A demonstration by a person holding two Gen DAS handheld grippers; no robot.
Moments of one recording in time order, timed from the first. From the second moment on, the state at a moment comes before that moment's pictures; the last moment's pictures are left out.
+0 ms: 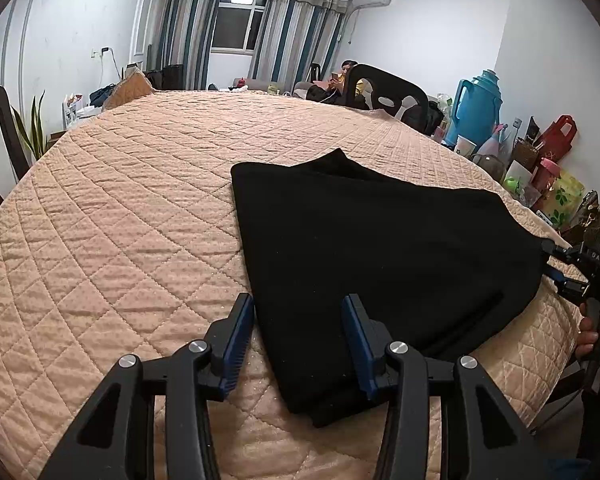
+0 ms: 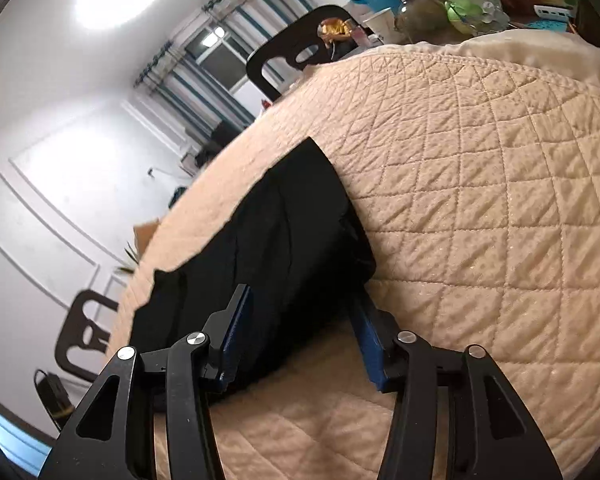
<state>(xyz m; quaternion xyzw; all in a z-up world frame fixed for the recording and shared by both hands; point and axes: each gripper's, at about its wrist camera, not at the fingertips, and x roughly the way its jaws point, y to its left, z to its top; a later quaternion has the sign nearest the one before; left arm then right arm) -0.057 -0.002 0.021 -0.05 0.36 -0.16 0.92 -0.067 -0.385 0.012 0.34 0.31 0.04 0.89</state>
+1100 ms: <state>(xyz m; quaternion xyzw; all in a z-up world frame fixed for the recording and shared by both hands) -0.051 0.002 0.028 -0.04 0.37 -0.10 0.92 -0.013 -0.276 0.107 0.19 0.26 0.18 0.93</state>
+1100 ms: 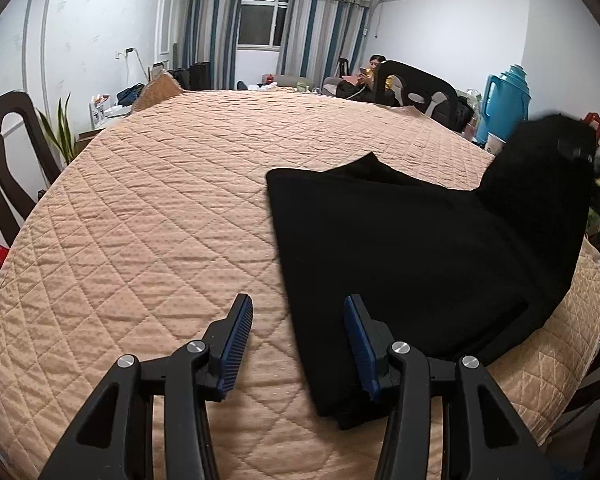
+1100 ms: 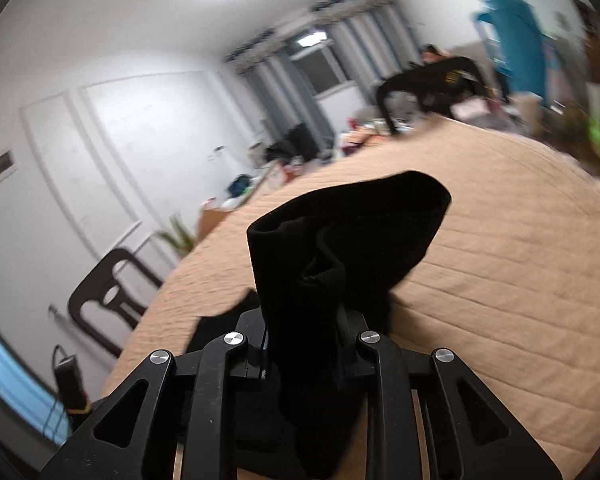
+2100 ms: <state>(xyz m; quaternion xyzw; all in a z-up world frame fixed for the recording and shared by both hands) -0.066 0.072 0.027 -0.11 0.35 -0.05 0.93 -0.006 -0.086 0.024 0.01 0.37 0.36 0.86</state>
